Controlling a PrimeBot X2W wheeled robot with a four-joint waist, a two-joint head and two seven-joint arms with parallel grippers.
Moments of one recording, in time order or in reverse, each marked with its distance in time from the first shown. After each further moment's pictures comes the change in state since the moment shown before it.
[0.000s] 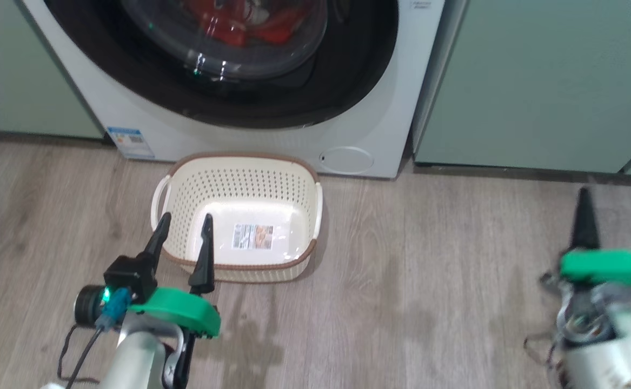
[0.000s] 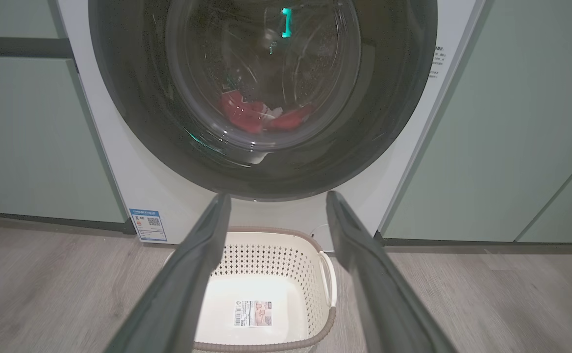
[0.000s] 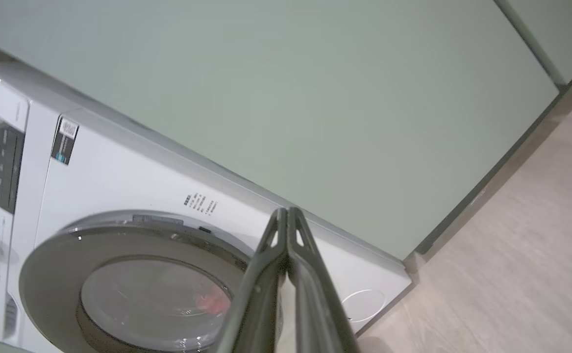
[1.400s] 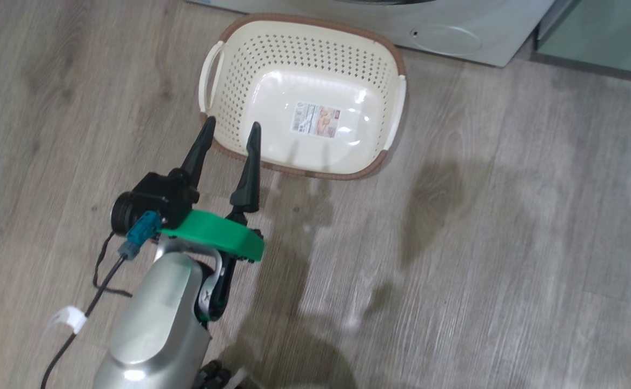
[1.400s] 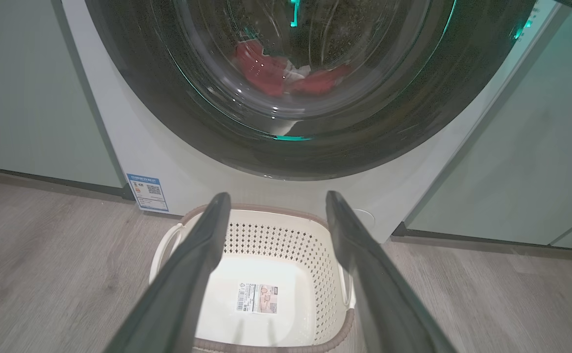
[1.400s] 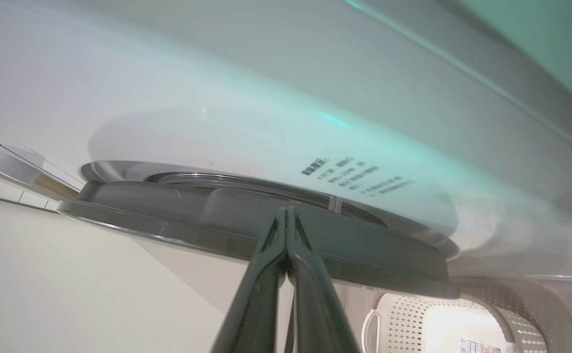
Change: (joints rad) left arm -0.241 -0.003 -0.199 -0.063 -0.153 0.069 -0.003; right arm -0.943 -0.346 0.212 0.286 0.465 0.000 0.781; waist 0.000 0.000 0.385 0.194
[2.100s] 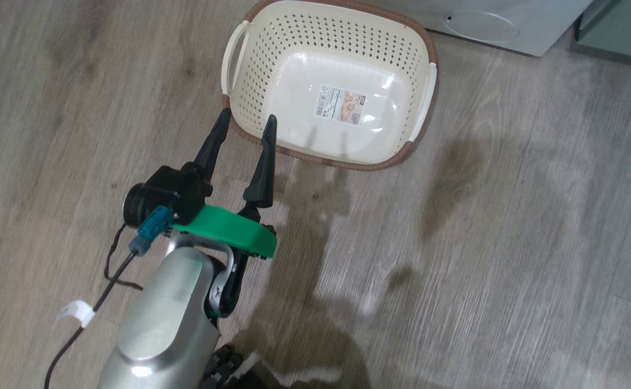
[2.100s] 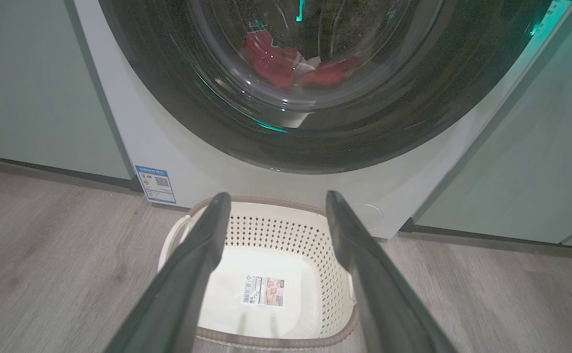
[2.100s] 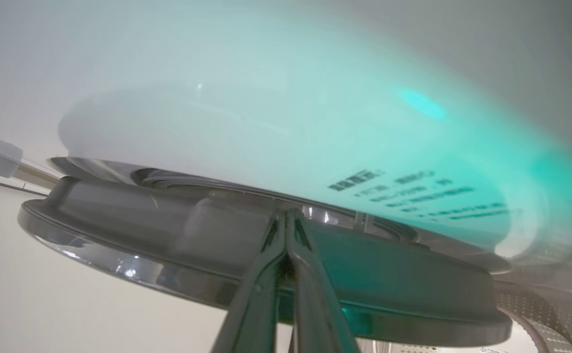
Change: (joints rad) left arm -0.027 -0.002 -0.054 -0.019 -0.029 0.018 0.000; right arm -0.108 0.011 0.049 0.040 -0.020 0.000 0.000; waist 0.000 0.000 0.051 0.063
